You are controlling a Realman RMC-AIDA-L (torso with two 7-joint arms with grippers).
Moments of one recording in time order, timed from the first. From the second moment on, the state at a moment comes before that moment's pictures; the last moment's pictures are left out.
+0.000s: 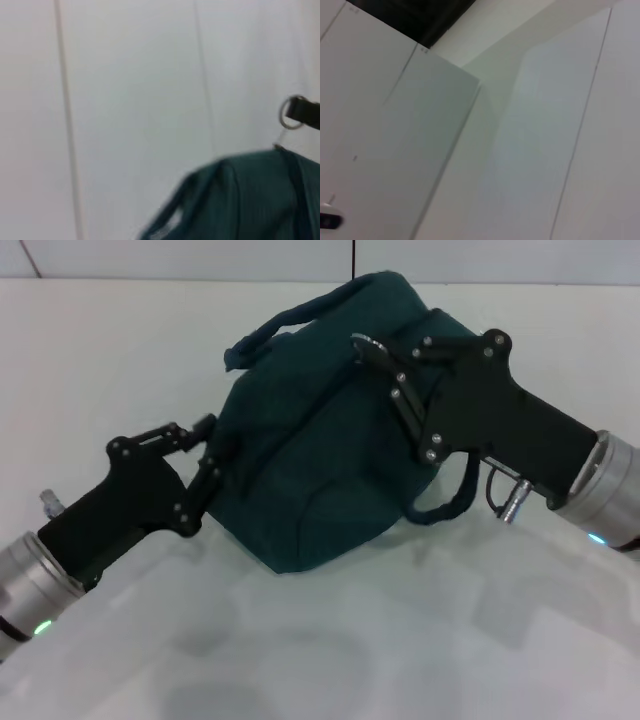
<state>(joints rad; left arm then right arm) -0.38 -2.09 2.83 -0.15 -0.73 1.71 -0.40 0.49 2.03 -2.17 -0.53 -0.09 -1.38 0.16</state>
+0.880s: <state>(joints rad) -0.48 -2.07 2.84 -0.13 -0.73 1.75 -0.69 0.50 2.03 -2.21 -0.54 -0.03 -1.33 0.13</state>
